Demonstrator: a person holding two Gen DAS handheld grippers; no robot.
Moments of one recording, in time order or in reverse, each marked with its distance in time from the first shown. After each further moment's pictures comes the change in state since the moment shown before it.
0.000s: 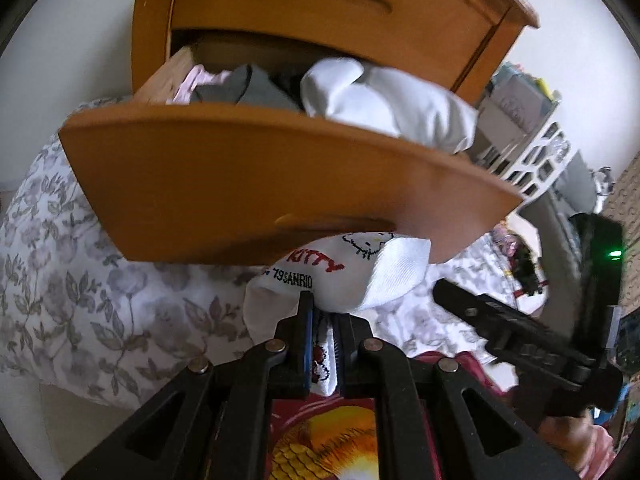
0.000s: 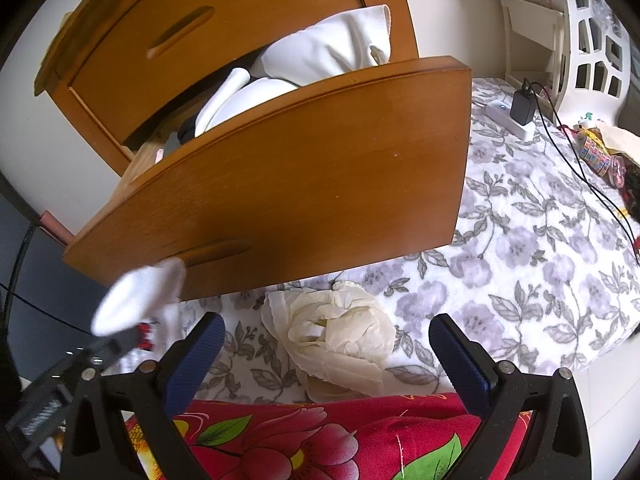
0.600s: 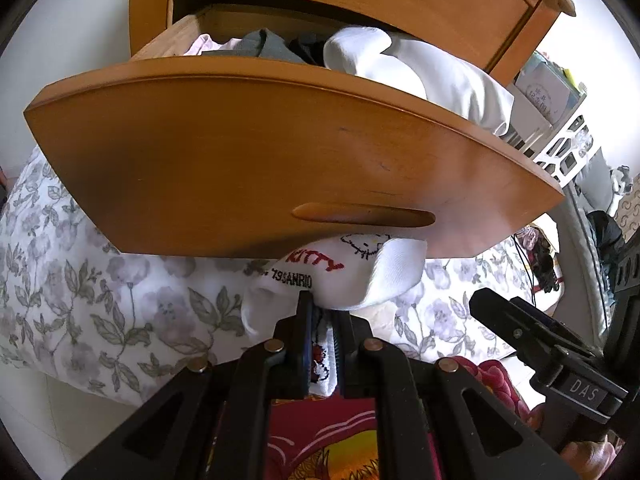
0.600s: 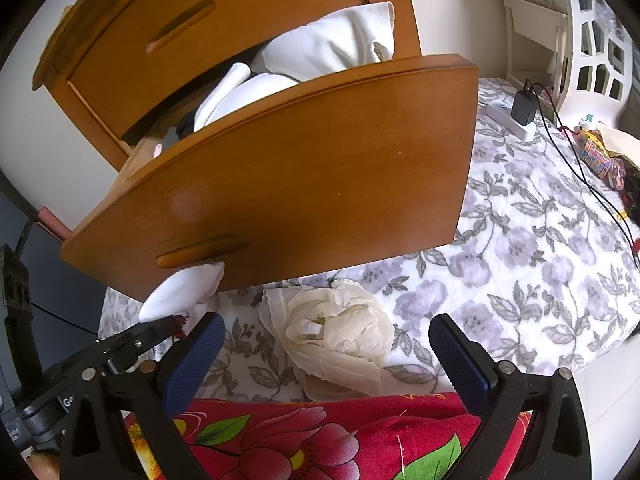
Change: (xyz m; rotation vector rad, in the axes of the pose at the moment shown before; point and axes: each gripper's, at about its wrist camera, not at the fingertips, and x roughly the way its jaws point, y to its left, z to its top) left arm 0.027 0.007 0.010 -0.025 0.074 0.036; right arm 0.002 0.002 0.000 -0.012 0.010 -0.010
